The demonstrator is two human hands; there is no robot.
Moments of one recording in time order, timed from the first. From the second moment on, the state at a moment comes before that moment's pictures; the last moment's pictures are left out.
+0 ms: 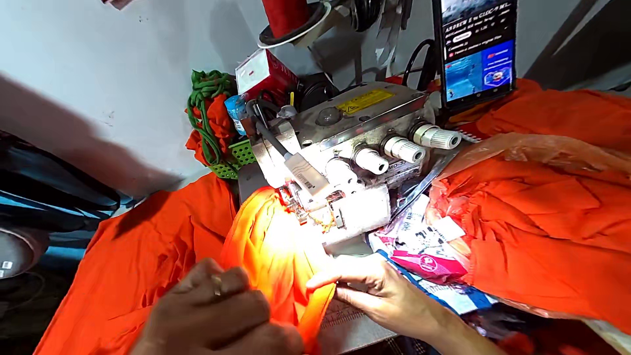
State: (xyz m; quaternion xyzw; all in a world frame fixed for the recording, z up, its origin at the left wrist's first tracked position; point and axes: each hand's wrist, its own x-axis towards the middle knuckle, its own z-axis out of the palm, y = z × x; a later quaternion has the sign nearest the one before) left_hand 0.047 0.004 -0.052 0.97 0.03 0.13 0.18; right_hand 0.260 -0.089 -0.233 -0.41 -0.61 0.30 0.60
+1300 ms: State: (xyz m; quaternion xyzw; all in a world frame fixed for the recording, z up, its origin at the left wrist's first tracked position) left_hand 0.098 -0.025 -0.144 0.96 0.18 0.20 -0.02; right_hand 0.255 -0.088 -0.241 -0.40 -0.57 0.30 0.65
